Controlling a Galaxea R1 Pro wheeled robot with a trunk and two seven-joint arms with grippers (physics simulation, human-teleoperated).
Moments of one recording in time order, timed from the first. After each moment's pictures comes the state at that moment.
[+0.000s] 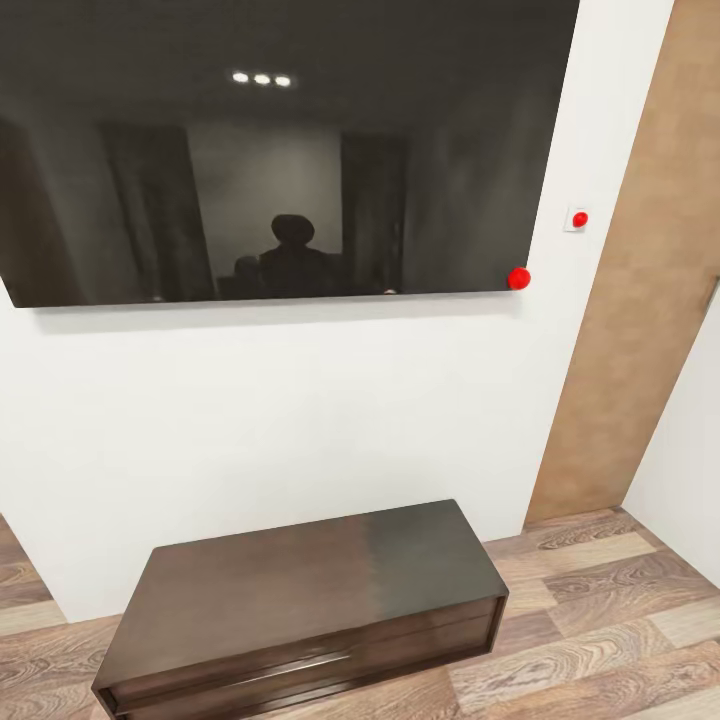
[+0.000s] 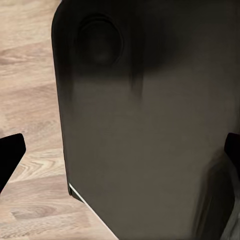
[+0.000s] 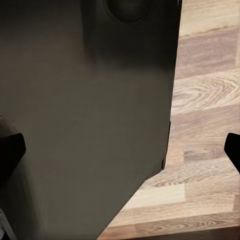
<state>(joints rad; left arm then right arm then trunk) 0.00 -0.01 0.00 -0.04 0.01 0.06 0.00 0.02 0.00 0.00 0.01 0.00 0.02 0.00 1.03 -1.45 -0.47</state>
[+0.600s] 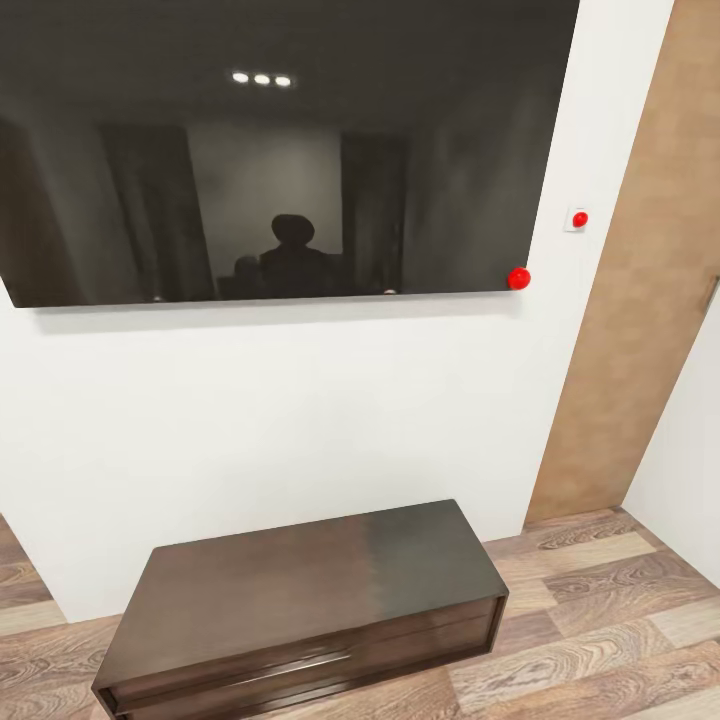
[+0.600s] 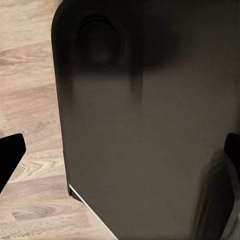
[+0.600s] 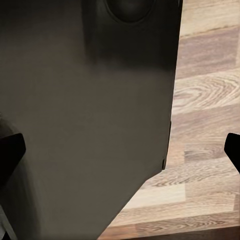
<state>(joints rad) 0.00 -0.01 0.00 -0.05 0.01 0.06 0.00 0.02 0.00 0.00 0.01 0.00 0.02 0.00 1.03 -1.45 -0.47</state>
